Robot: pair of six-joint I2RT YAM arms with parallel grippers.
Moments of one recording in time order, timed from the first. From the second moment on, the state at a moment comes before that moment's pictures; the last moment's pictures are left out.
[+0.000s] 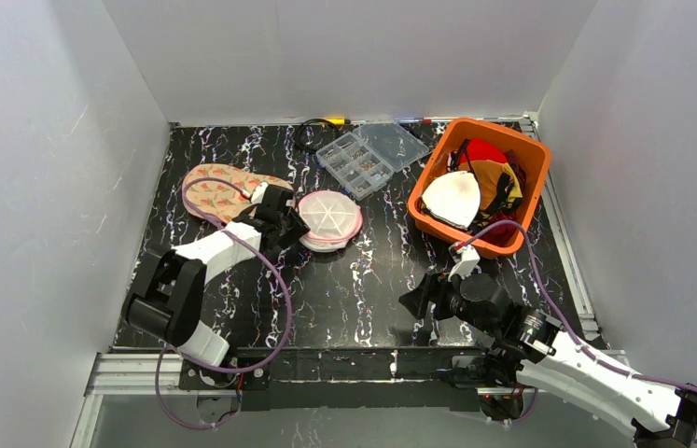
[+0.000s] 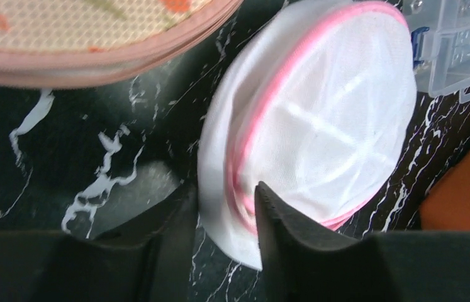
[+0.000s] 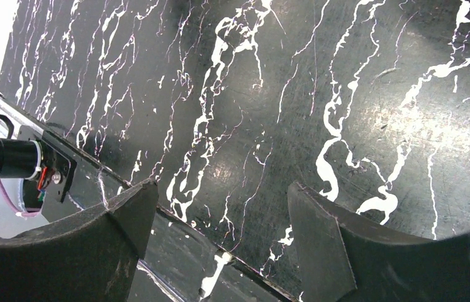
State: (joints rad) left arm -0.43 1.55 0.85 -0.18 -0.15 -0.97; right arm 0.99 0.41 0.33 -0.42 0.17 0.74
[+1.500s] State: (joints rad) left arm -0.44 1.32 0.81 -0.13 0.14 -0.86; right arm 0.99 0.48 0.50 -0.50 0.18 0.62
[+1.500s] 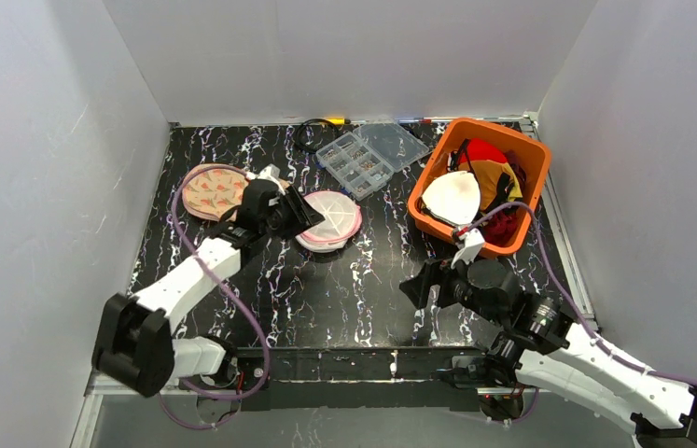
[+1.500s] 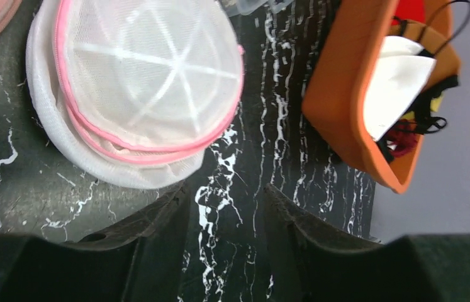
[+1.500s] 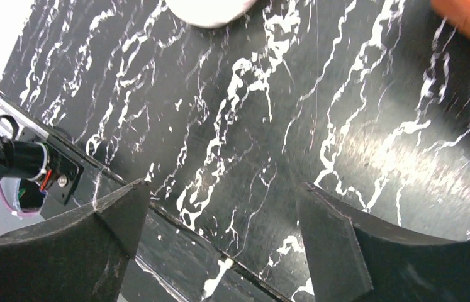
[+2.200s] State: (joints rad) left arm -0.45 1.23 0.88 -0.27 0.19 -0.59; right arm 0.99 0.55 0.62 -0.47 0.29 0.54
